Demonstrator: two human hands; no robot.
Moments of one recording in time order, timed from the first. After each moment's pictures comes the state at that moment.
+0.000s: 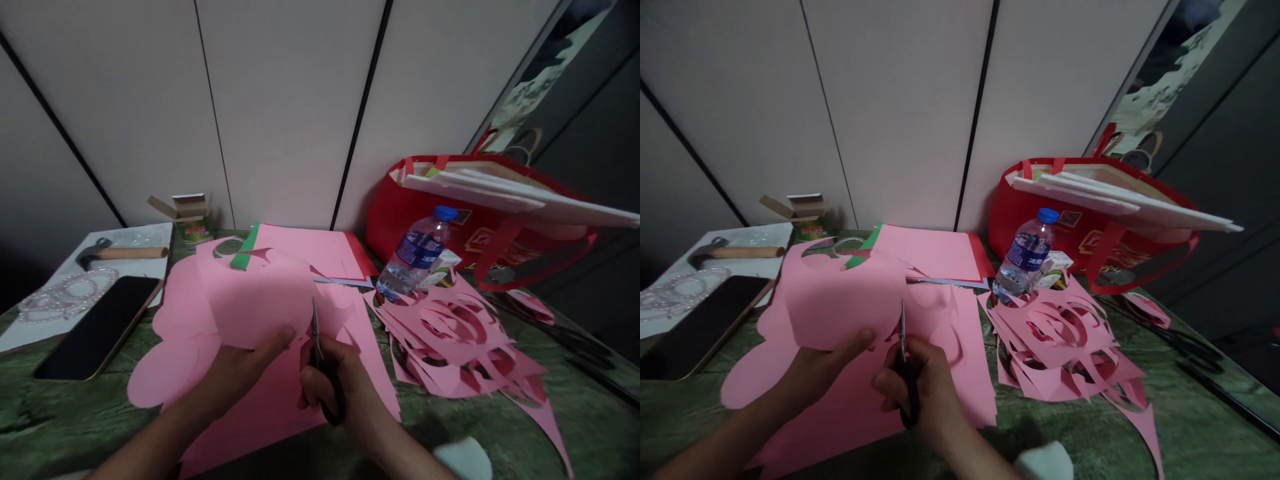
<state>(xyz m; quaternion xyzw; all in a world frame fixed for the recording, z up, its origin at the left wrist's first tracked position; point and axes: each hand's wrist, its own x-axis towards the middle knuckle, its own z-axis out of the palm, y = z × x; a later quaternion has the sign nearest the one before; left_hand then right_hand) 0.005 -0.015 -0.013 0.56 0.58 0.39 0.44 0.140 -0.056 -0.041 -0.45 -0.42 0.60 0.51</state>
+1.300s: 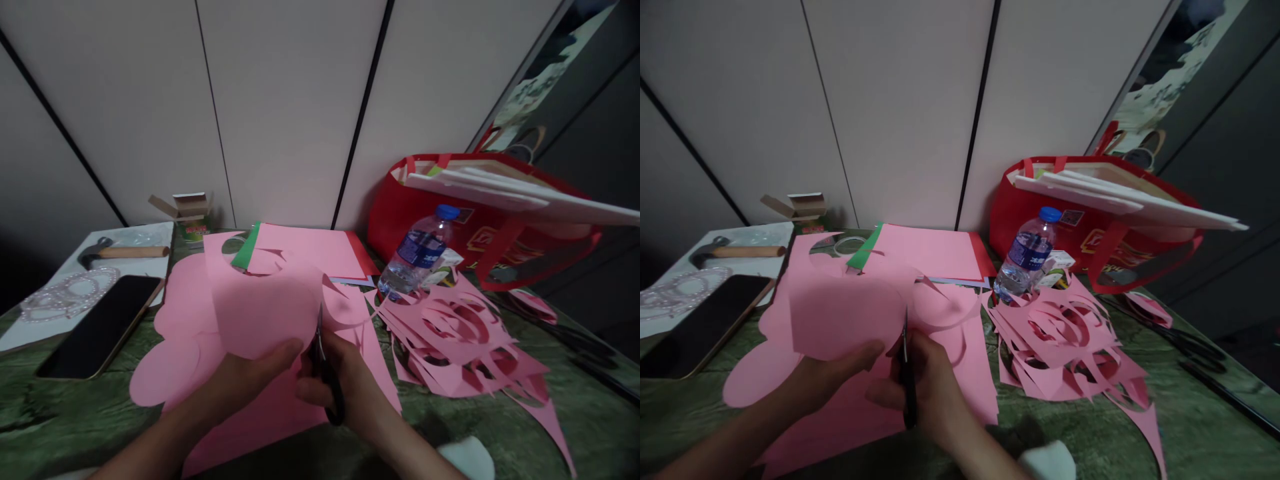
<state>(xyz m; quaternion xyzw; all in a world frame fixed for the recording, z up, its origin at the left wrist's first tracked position) 0.008 -0.022 -0.008 0.59 0.54 0.33 0.49 0.149 -0.054 -0.034 -0.43 -0.49 0.59 0.48</state>
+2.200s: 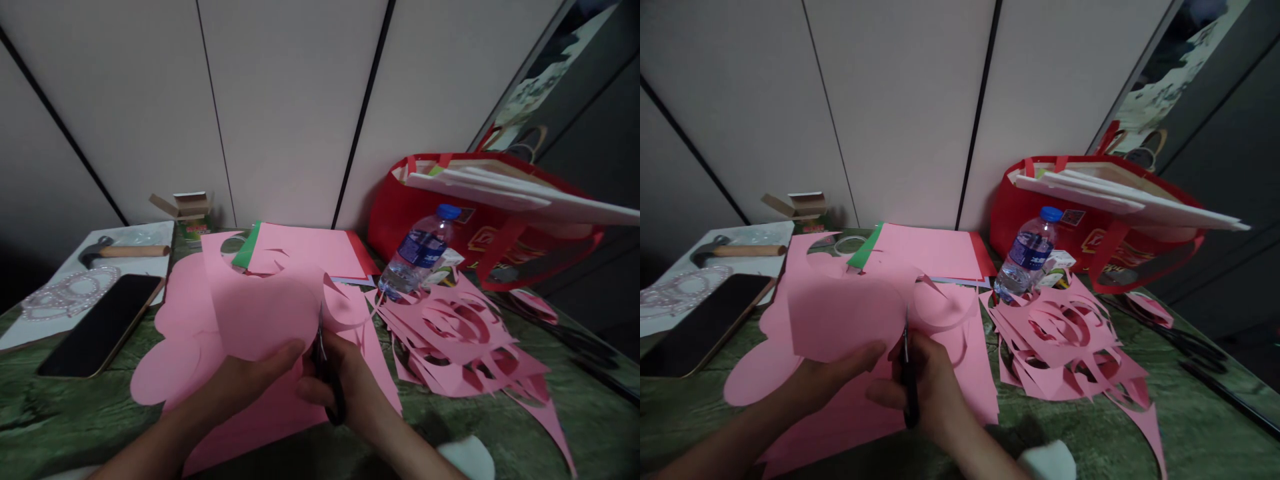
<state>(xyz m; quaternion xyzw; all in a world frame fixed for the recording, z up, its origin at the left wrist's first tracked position) 0.006 -0.022 -0.013 0.59 0.56 0.32 0.49 0.149 -0.054 -0.034 -0.44 -0.49 0.58 0.47</state>
